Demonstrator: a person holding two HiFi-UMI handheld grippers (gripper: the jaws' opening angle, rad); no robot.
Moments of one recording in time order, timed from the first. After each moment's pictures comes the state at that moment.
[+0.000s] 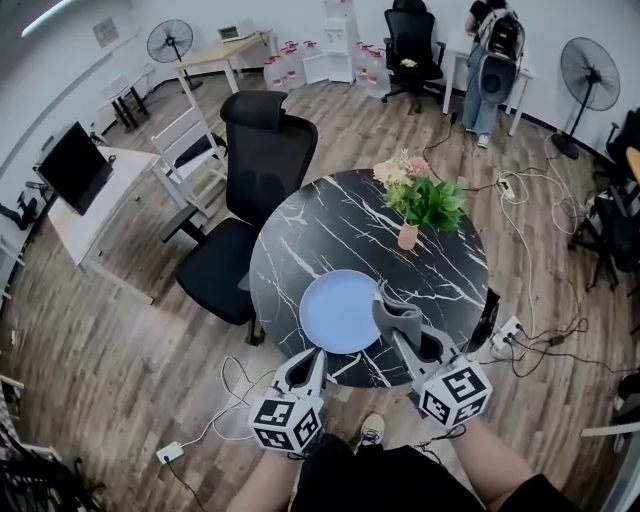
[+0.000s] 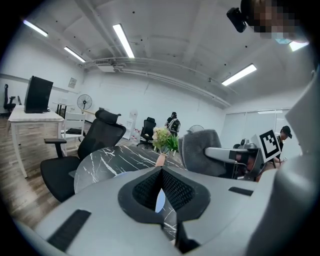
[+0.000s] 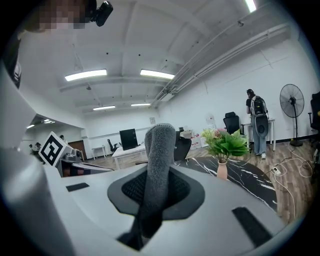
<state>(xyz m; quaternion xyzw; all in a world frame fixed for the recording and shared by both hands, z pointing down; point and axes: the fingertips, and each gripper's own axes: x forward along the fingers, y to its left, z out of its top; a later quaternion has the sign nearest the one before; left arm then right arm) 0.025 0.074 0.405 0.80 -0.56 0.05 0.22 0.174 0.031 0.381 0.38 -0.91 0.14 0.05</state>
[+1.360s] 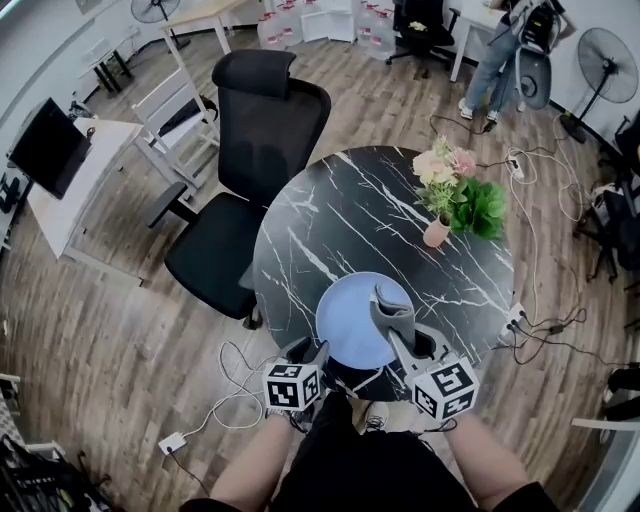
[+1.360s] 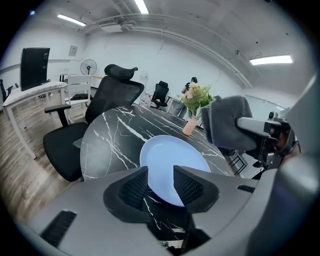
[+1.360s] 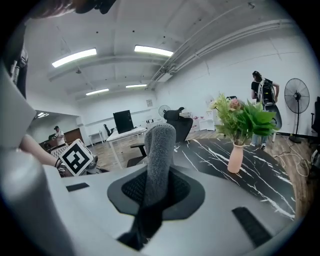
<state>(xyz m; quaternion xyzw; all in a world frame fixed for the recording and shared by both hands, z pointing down) -0.068 -0.017 0.582 0.73 -0.53 0.20 0.37 0.091 -0.051 0.476 0.38 -0.89 0.18 0.15</state>
